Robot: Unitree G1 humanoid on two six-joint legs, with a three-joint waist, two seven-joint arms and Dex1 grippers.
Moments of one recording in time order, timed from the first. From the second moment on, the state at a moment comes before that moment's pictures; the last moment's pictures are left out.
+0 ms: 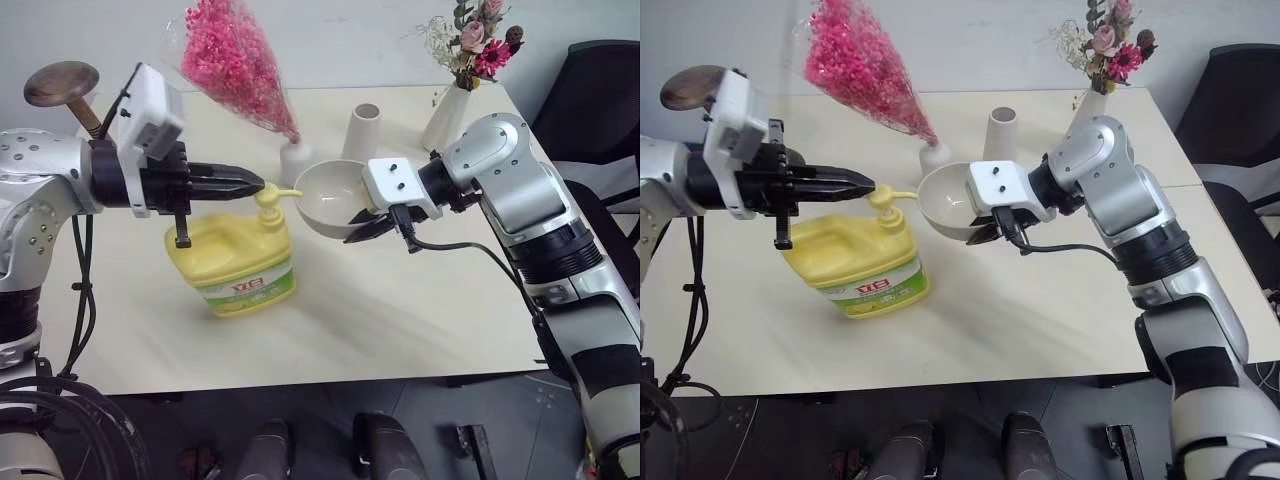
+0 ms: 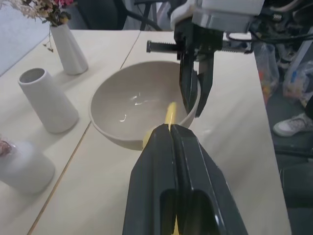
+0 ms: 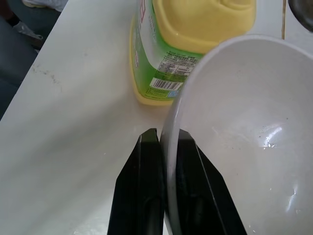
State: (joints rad) left arm -0.84 0.99 0.01 -0.14 -0.63 0.69 -1.04; right arm -1.17 -0.62 0.41 0.24 0.08 0.22 1.55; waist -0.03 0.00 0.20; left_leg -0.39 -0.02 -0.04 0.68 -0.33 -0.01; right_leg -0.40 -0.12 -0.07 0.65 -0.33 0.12
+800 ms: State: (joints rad) left arm -0.85 0.98 -0.05 -0.18 -0.48 0.54 -1.17; right arm -1.22 -0.69 0.48 0.19 0.22 0.27 1.55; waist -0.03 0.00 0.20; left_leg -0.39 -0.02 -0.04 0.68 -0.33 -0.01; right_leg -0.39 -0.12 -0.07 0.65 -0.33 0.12
